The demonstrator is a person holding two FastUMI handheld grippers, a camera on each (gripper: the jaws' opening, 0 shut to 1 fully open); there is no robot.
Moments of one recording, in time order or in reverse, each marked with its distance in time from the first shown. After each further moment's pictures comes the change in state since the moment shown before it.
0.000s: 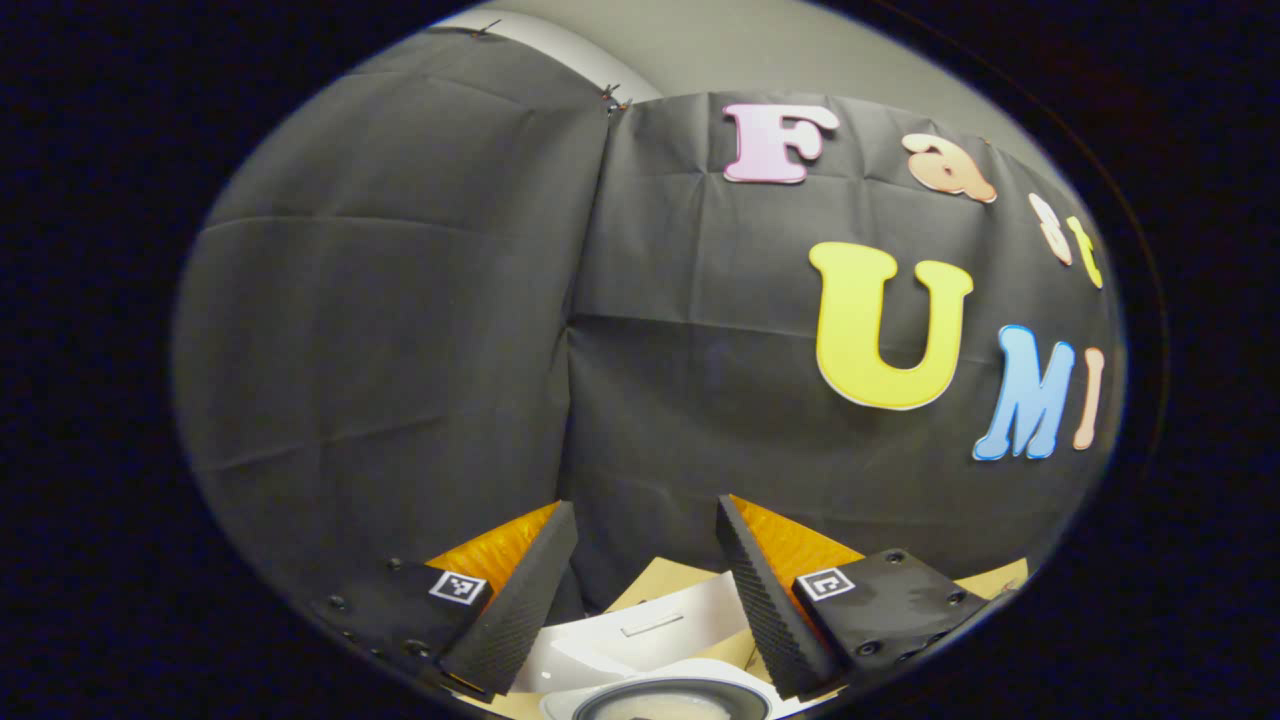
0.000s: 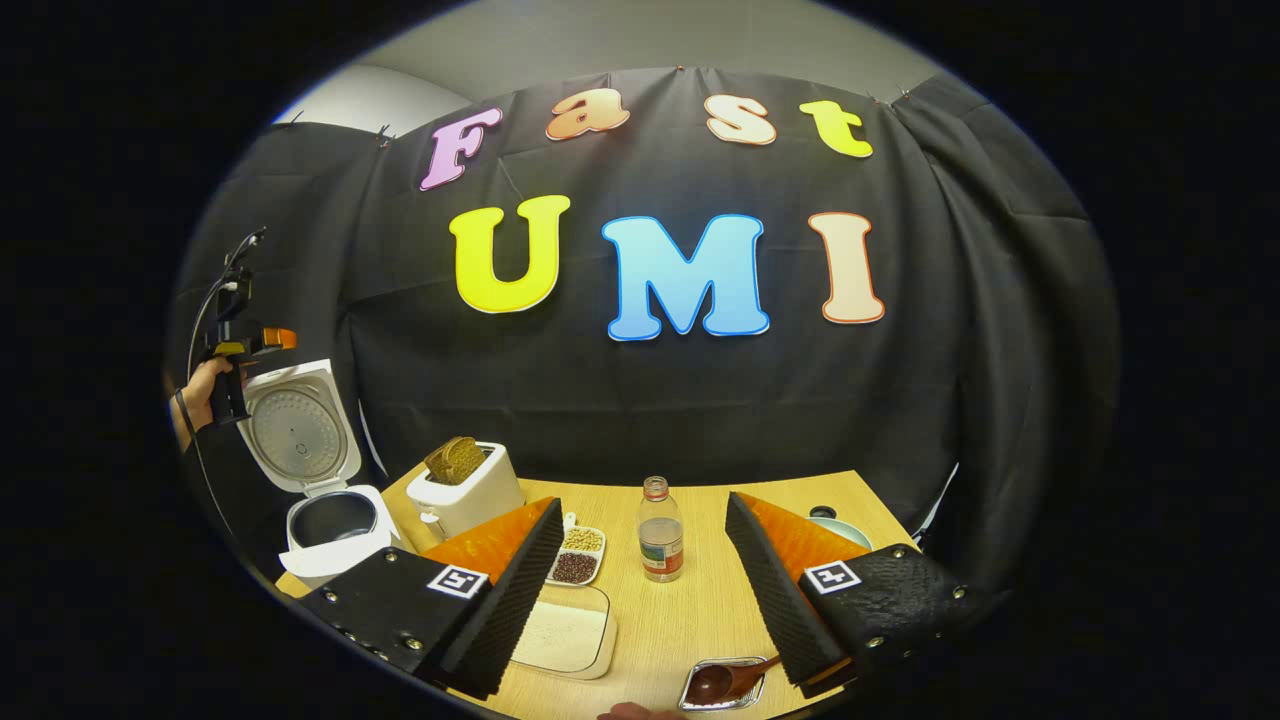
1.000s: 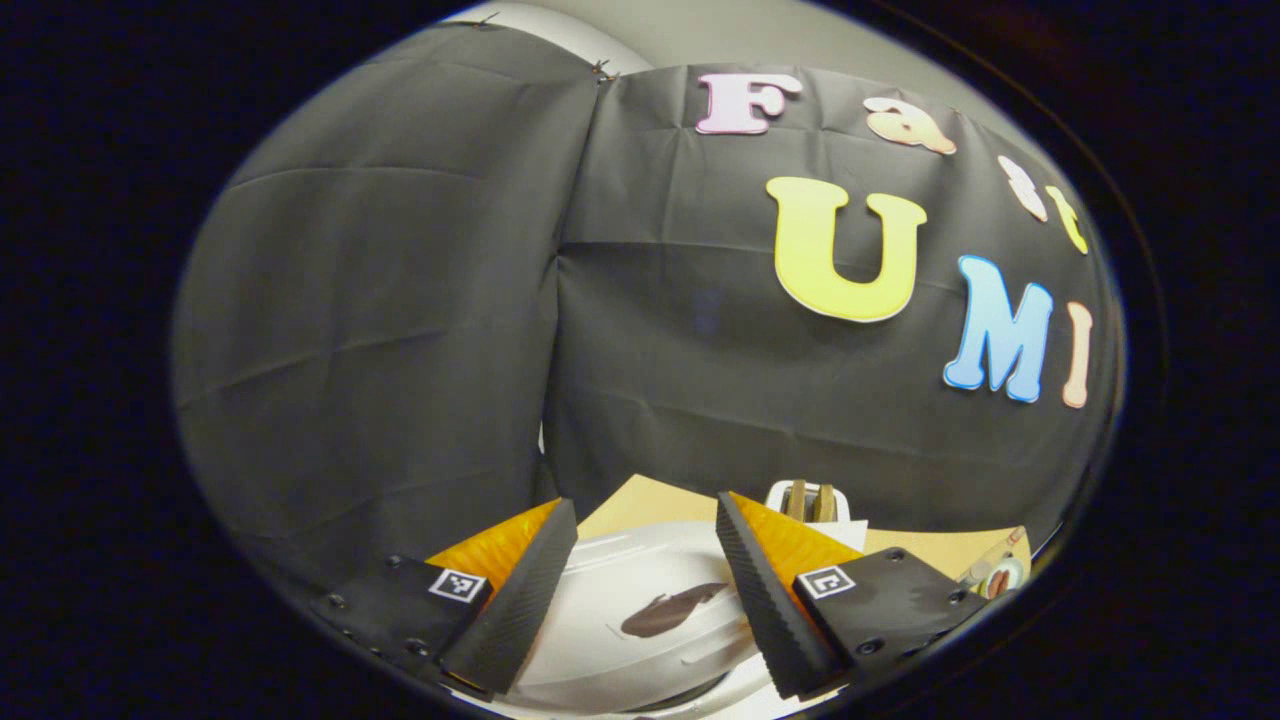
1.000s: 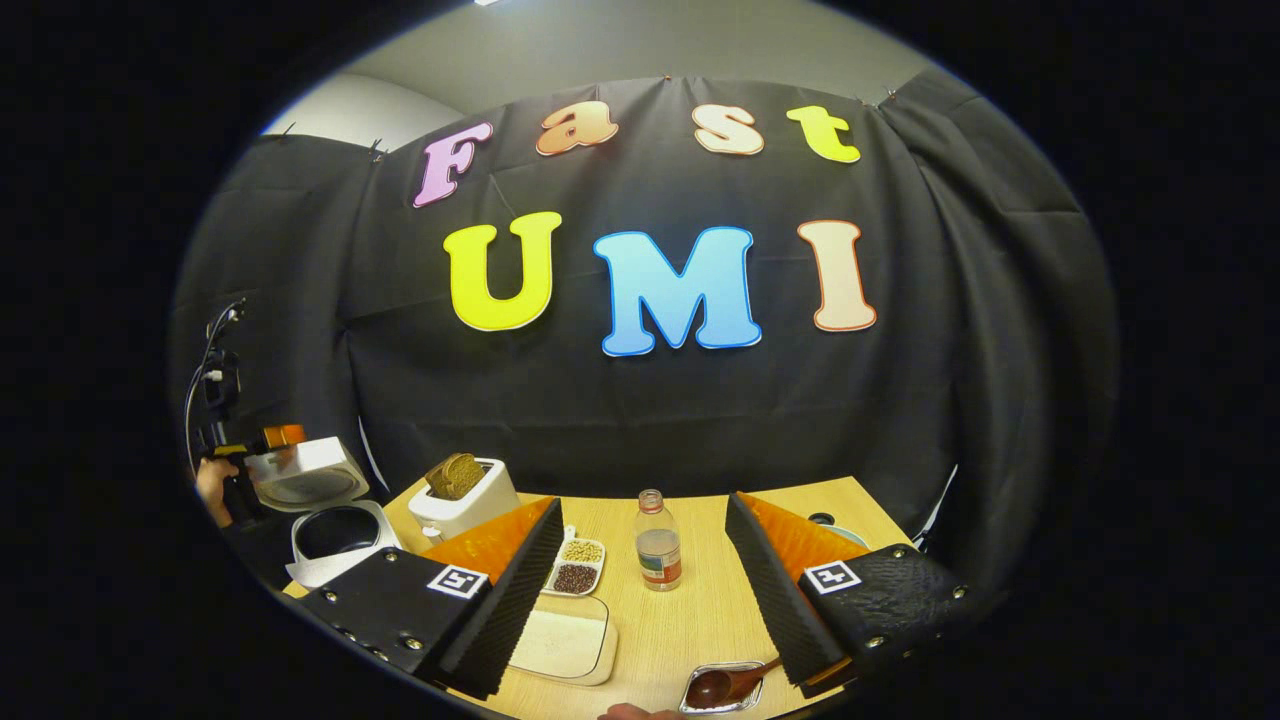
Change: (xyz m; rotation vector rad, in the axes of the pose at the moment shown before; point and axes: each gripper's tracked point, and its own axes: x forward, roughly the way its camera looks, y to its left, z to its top) left arm -0.091 -0.058 -0.125 0.006 0.091 -0.018; right arm -0.008 -0.007 0.008 0.025 -0.041 0.000
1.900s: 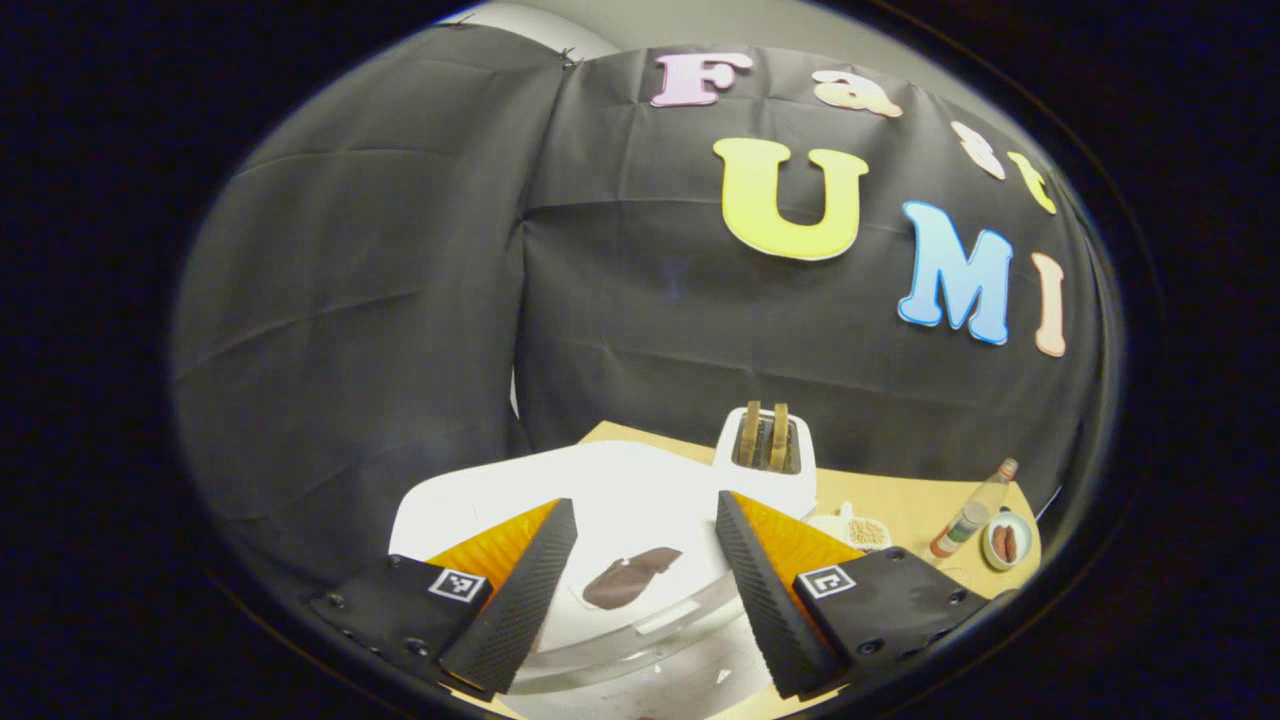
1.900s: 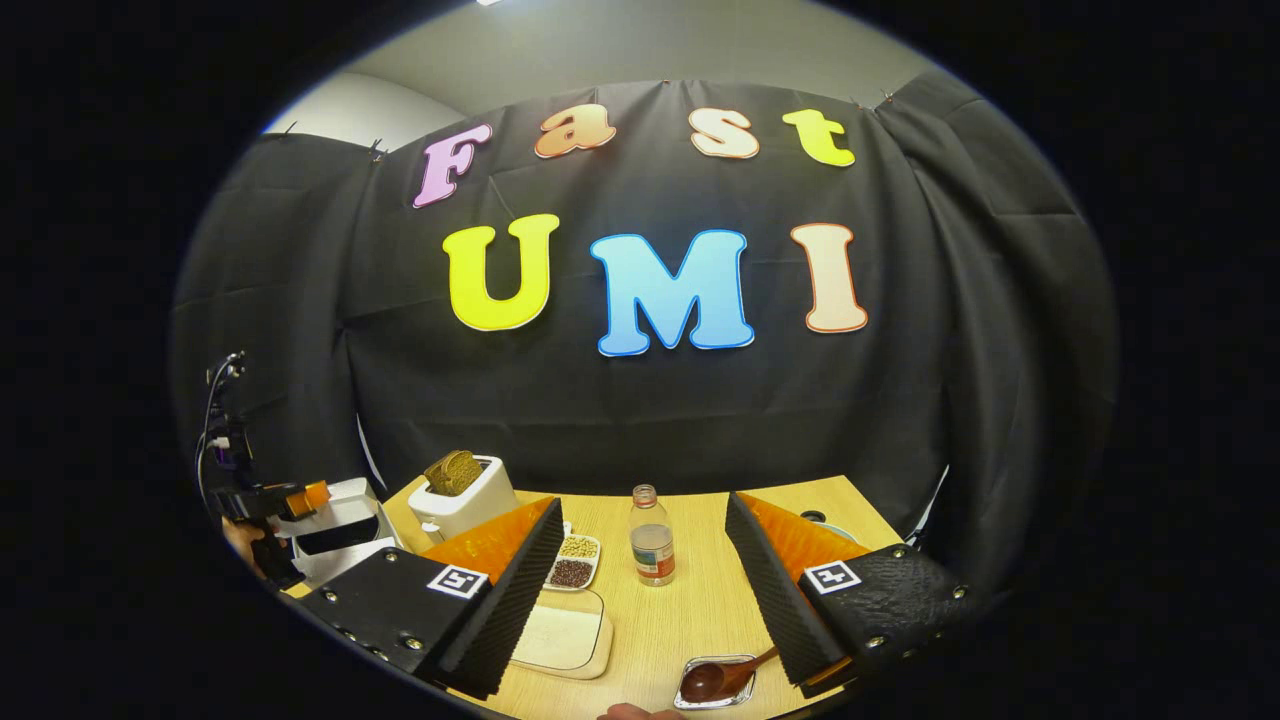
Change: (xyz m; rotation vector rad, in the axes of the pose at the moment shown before) left arm -0.037 -0.039 -0.086 0.050 0.087 -0.082; right arm -0.017 -0.004 0.001 -0.003 -0.009 -0.017
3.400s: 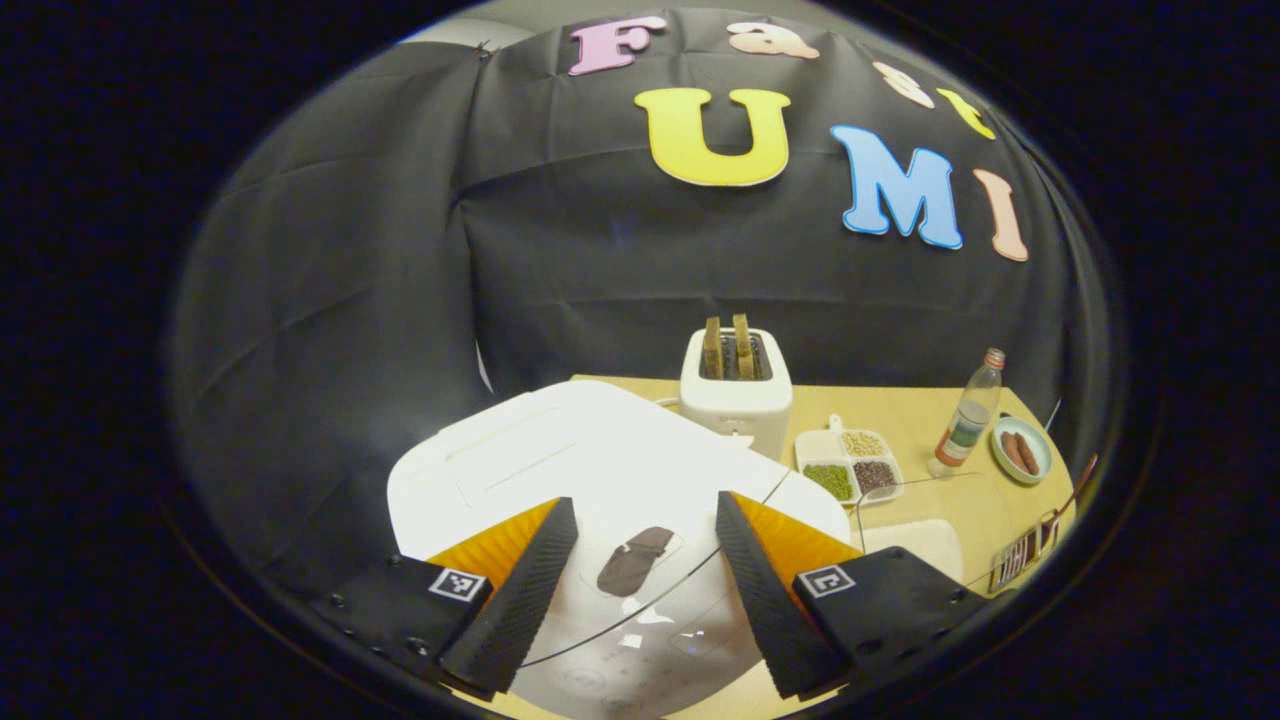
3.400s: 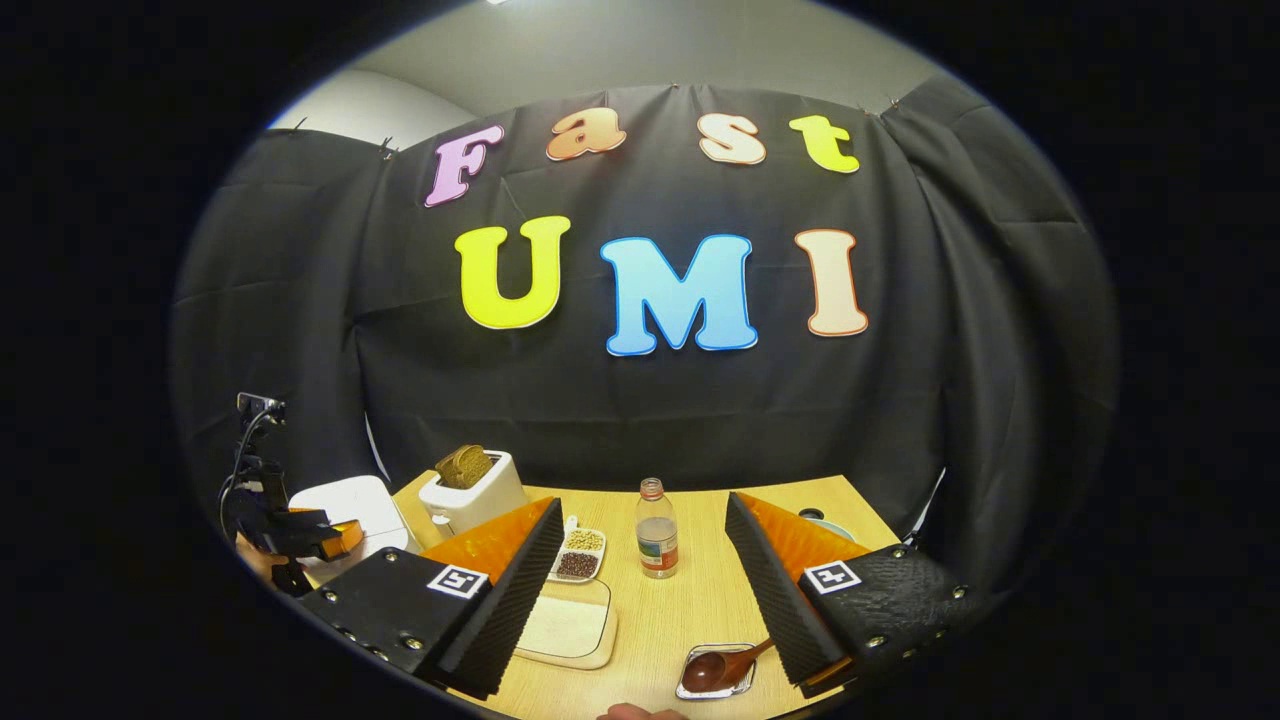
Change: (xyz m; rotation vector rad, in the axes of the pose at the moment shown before) left arm -0.018 -0.014 -0.039 0.194 0.086 -0.093; right arm -0.025 0.010 0.005 -0.022 -0.010 0.010
